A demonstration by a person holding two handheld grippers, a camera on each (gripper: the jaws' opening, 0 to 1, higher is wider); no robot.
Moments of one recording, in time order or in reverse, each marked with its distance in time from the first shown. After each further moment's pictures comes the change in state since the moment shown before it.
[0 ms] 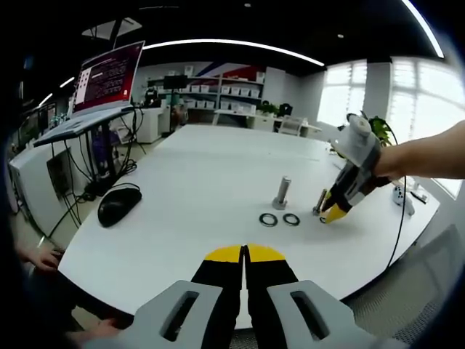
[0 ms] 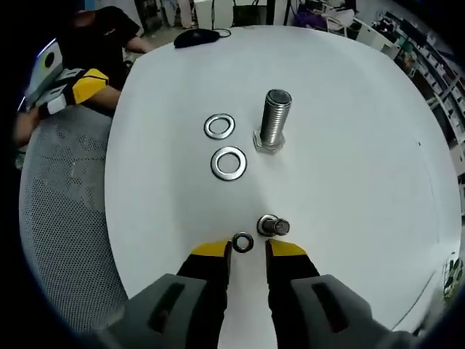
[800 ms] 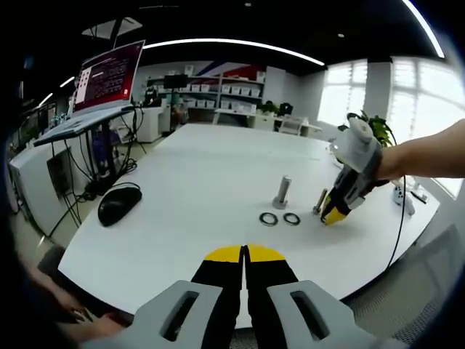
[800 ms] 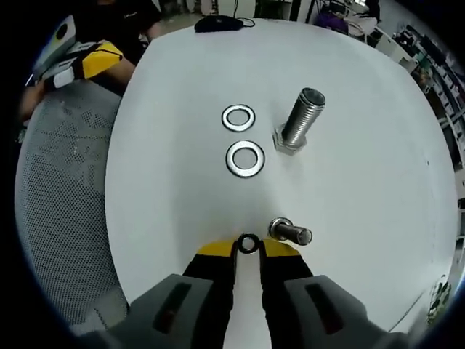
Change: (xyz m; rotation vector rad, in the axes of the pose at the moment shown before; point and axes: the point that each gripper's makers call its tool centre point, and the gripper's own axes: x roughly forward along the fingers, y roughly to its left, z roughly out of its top) left arm 0.000 0.000 -0.001 -0.001 0.005 0.002; right arm 0.004 0.005 -0.002 -0.112 0.027 0.012
